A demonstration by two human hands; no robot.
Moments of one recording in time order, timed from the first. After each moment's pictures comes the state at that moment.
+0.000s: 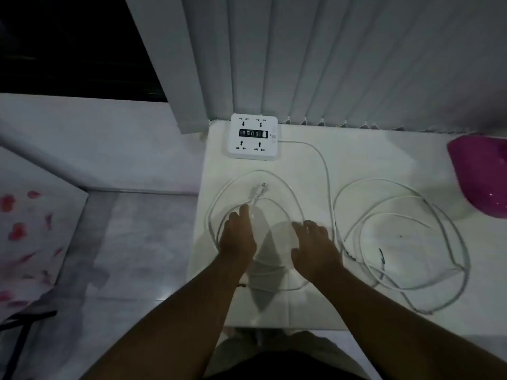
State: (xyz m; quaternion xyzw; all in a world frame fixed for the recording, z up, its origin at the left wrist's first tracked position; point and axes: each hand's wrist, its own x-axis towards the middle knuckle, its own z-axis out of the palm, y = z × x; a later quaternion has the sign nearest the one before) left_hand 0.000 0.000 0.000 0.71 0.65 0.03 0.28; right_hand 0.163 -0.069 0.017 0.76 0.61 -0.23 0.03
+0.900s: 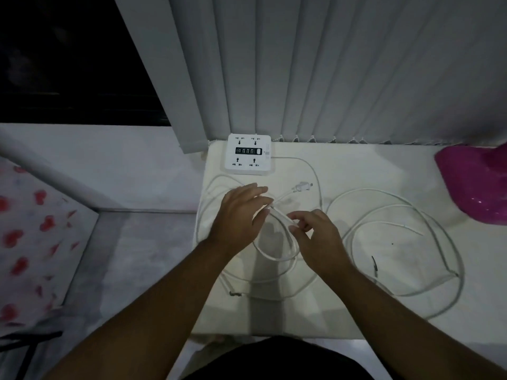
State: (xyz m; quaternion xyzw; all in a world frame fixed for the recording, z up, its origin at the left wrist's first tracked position) left_hand 0.002 0.028 0.070 0.86 0.42 0.26 0.15; right_hand 0.185 -0.065 0.064 0.70 0.57 -0.23 -0.36
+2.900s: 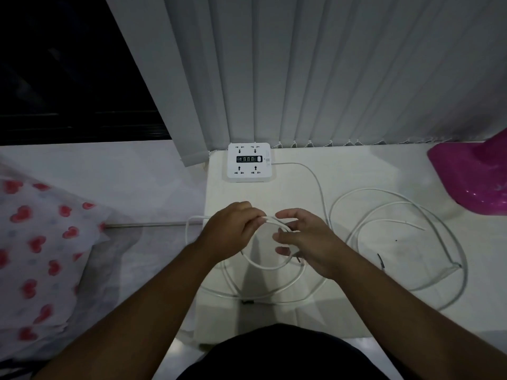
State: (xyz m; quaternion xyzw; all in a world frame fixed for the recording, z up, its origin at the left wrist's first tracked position) left_hand -0.040 0.041 0.089 0.89 0.37 0.16 0.23; right_hand 0.149 -0.046 0.113 0.61 0.24 -0.63 -0.41
